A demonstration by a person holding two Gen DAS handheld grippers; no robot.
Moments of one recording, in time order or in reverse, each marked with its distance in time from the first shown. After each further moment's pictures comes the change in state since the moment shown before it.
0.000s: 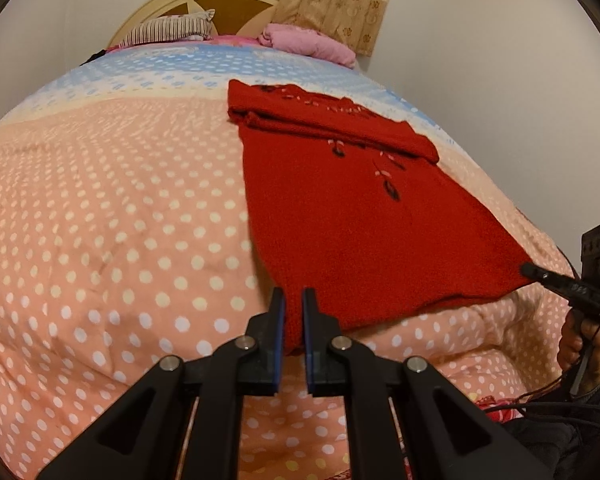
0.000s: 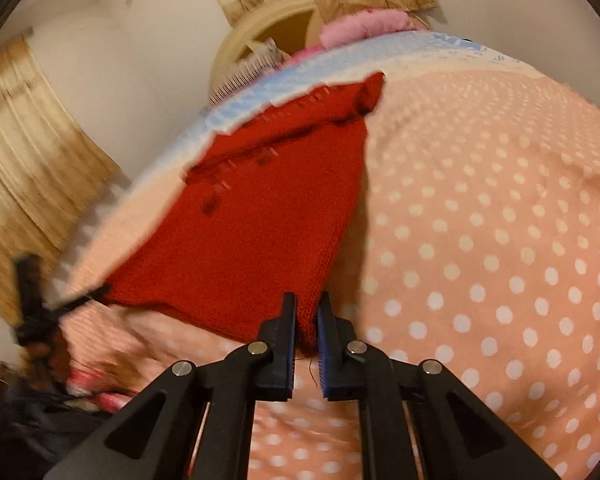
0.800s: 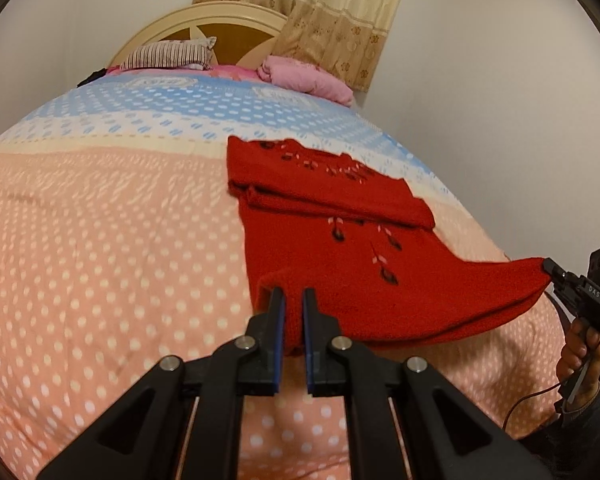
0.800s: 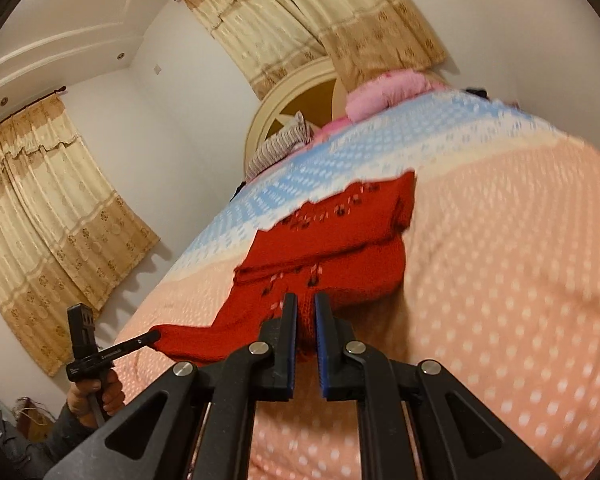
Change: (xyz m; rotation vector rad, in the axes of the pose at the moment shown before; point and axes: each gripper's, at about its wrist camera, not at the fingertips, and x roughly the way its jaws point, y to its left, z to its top) left arm -0.005 0.016 0.074 -0.030 -0.112 -0.045; right arm -0.044 0.019 0.075 0.005 -0.243 0.100
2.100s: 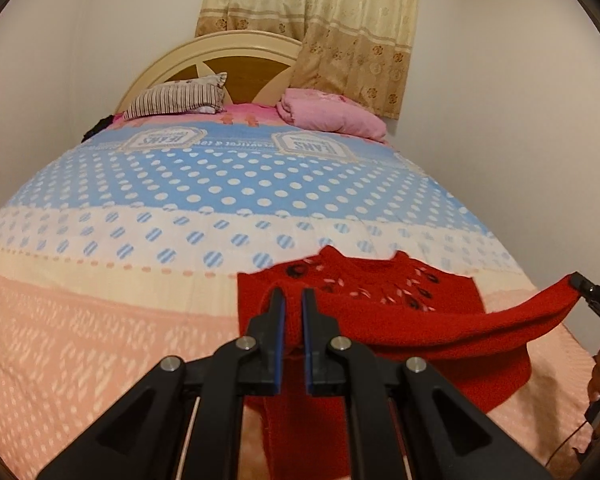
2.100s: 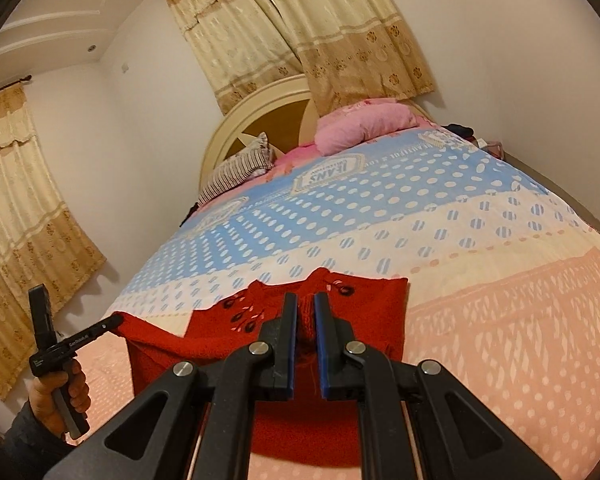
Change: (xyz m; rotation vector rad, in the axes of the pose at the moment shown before) left arm 0.128 0.005 0.180 0.068 -0.094 0.145; right arm 0.159 -0.022 0.161 -0.058 -0.037 -0.178
